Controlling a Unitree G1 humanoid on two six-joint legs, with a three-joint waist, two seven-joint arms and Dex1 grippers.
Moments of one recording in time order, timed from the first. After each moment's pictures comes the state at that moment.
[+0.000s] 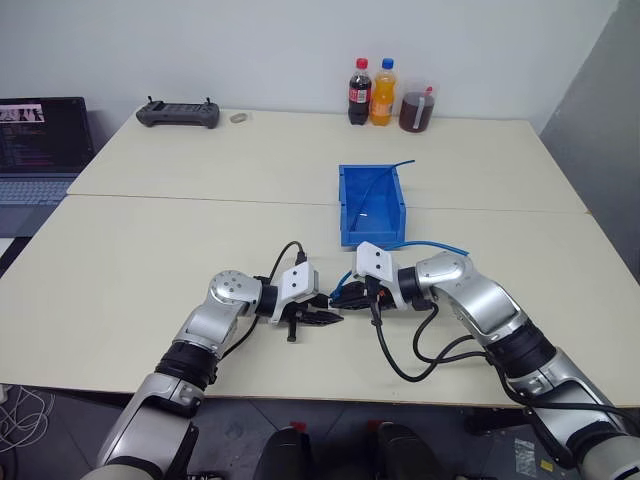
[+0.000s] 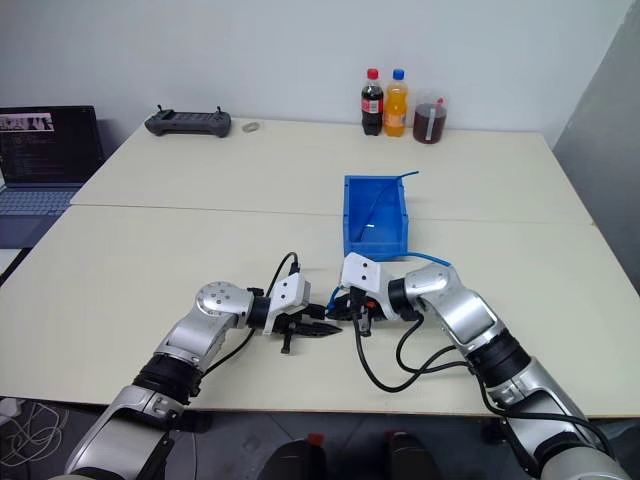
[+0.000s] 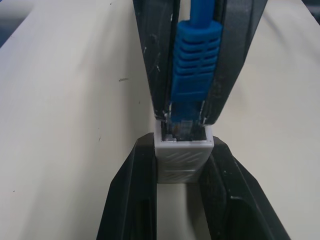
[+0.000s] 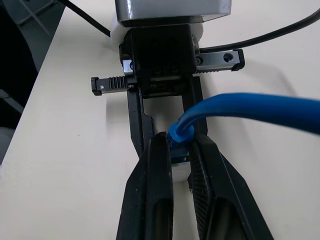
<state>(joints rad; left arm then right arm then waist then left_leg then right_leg) -0.54 0.47 -0.28 0.41 -0.11 -0.01 -1.29 -0.69 -0.43 0.48 0.06 0.18 0.49 1.08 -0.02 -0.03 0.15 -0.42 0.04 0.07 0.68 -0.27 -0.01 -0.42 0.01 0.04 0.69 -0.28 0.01</state>
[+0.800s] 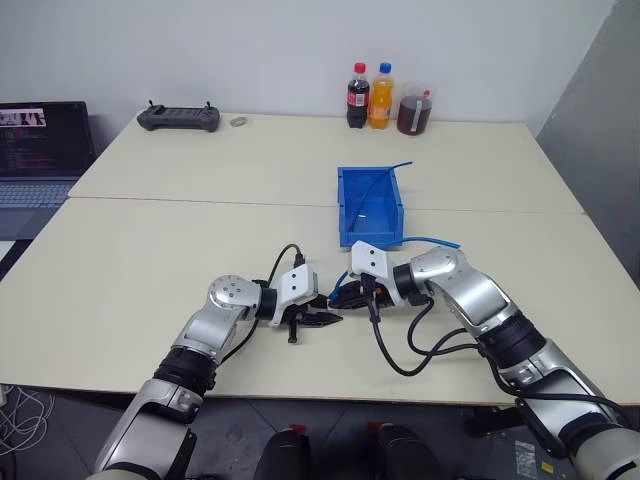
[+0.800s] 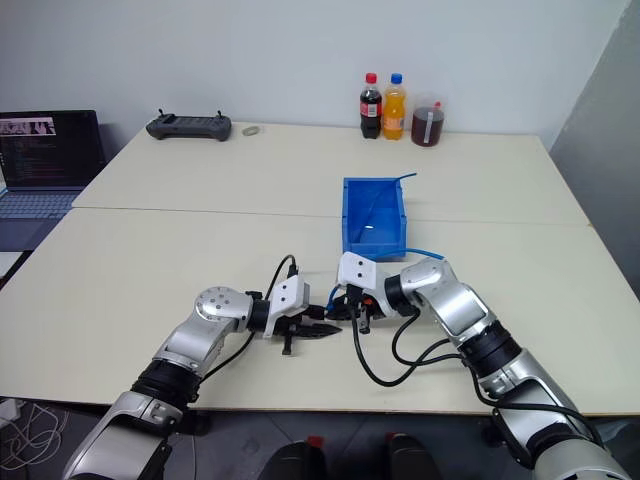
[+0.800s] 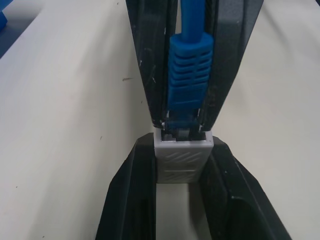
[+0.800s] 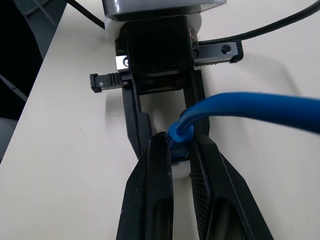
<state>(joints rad) -0.51 0.47 -0.27 0.38 -0.12 0.01 -1.23 -0.71 -0.40 0.49 0.14 0.14 0.47 1.11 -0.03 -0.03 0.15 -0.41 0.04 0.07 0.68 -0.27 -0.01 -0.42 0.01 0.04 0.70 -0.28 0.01</state>
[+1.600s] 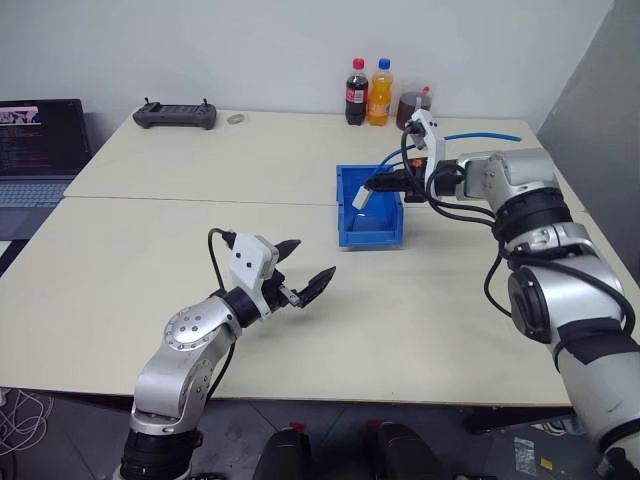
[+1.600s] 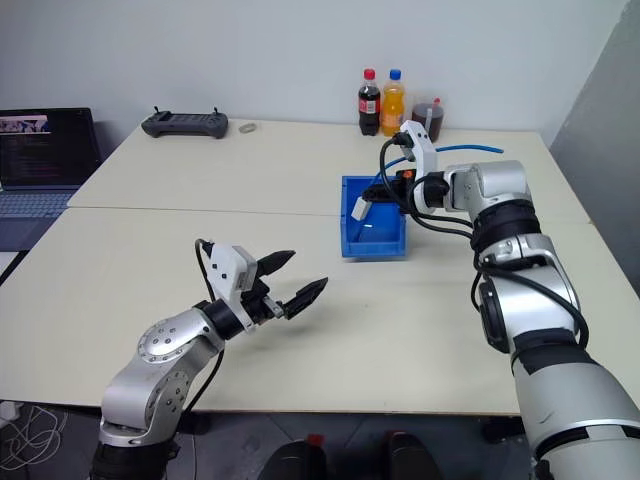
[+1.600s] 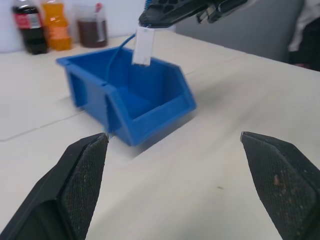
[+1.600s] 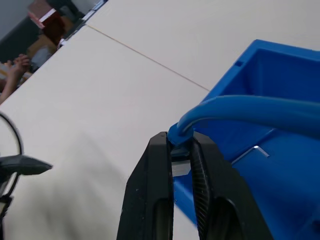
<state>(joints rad) -0.13 0.34 0.03 -0.46 -0.32 0.52 -0.55 -1.41 -0.34 0.05 1.12 0.25 0.72 0.89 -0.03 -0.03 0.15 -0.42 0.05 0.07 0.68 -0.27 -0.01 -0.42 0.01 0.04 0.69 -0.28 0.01</state>
